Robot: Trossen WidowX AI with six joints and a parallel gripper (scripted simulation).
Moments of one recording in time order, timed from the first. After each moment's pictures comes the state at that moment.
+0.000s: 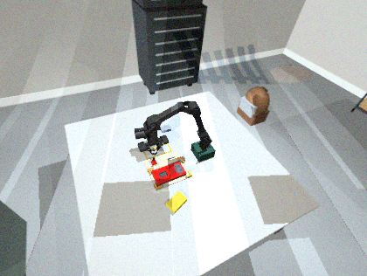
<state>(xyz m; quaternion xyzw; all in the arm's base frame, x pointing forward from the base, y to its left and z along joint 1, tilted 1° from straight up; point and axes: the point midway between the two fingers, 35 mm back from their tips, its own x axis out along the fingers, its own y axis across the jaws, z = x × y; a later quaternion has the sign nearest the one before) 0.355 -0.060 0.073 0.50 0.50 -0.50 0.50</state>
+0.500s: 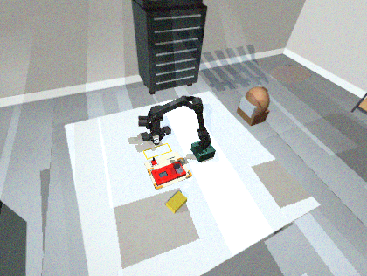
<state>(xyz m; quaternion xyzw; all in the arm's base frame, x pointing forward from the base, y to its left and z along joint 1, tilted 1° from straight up) 0.311 -0.126 0.080 0.50 0.49 -0.50 0.50</state>
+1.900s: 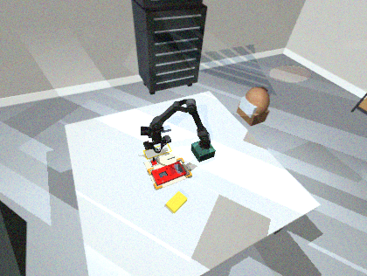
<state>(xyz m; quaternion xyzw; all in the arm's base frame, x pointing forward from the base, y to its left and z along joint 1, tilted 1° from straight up) 0.303 -0.135 -0.017 0.50 0.50 -0.50 0.50</state>
